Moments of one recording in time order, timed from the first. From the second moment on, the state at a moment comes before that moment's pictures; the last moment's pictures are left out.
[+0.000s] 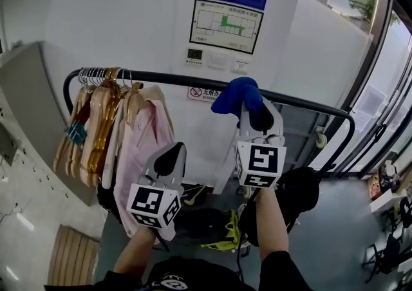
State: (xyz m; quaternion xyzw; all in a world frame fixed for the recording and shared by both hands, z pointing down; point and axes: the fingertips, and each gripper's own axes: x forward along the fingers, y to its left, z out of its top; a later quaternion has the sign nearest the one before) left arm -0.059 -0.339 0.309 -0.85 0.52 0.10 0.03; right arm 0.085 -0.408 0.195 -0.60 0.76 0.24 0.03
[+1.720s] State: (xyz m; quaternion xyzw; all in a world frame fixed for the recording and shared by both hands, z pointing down) left arm 0.007 -0.354 0.306 -0.89 0.45 0.10 0.03; right arm 0.186 -0.401 0.187 -0.65 0.74 0.20 0.05
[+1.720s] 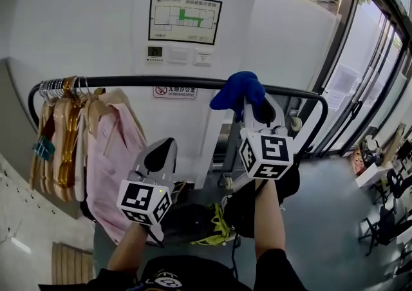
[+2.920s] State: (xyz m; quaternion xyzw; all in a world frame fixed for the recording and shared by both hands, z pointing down) left arm -0.022 -0.350 0.322 -0.88 0.47 0.09 0.01; right arm 0.179 -0.402 0.190 -0.62 0.76 0.17 0.09
